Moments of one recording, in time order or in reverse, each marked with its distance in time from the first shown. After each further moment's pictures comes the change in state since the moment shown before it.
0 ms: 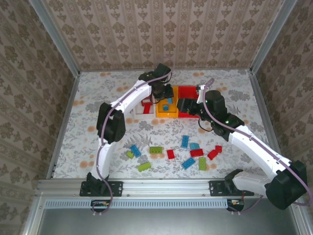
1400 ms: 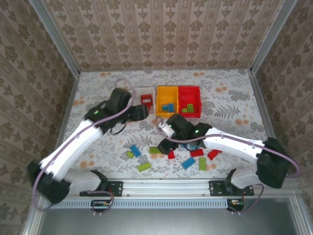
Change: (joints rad) left arm 0.002 -1.156 -0.977 0.106 -0.134 0.089; right arm 0.426 0.275 0.028 -0.325 -0.035 -0.468
